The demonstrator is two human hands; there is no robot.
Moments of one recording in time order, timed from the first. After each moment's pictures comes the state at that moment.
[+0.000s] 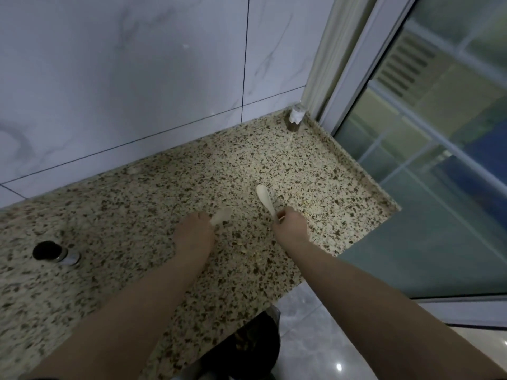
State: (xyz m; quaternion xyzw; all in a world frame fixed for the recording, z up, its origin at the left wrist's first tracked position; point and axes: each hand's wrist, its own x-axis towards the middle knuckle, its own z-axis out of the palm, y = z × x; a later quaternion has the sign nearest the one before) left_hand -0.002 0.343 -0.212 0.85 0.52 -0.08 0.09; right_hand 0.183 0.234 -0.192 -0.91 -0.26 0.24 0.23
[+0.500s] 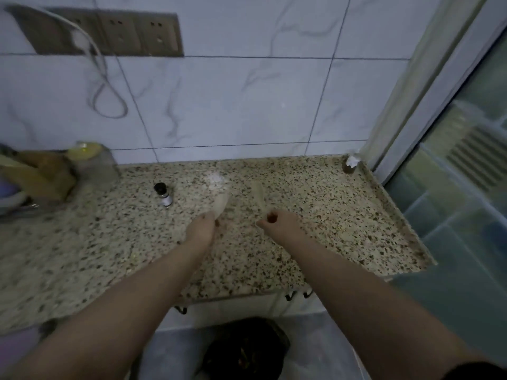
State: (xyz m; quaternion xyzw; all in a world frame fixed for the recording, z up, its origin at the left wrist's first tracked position) left_hand -0.088 0.244 -0.115 0.45 0.73 0.22 0.46; right_hand 0.110 0.203 -0.103 -0.76 -0.48 0.37 0.24
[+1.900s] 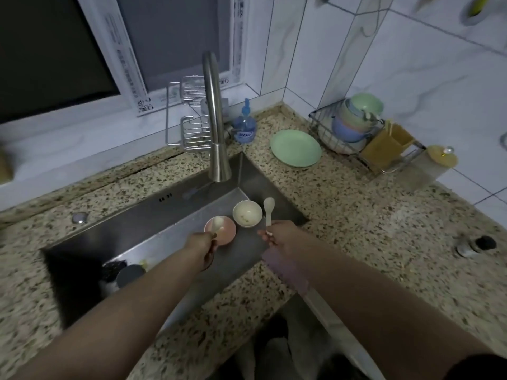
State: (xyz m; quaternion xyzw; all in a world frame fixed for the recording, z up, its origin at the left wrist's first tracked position) left_hand -0.687 -0.123 -0.190 -0.18 0.73 0.50 0.43; right_hand -0.570 0.041 -0.154 -0.53 -0.56 0.64 -0.04
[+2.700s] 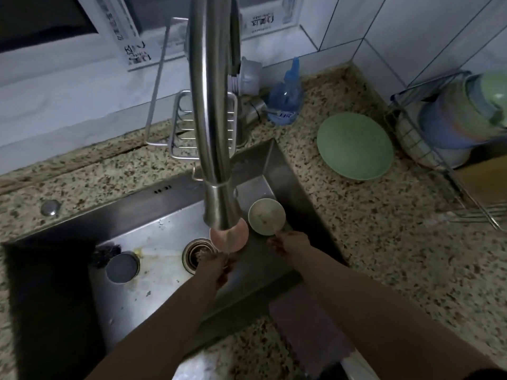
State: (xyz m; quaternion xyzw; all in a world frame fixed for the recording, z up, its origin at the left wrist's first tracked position) left_hand -0.717 -0.069 -0.301 -0.34 0.63 0.53 0.45; right_hand -0.674 0.124 -0.300 -0.60 -0.47 0.64 -0.12
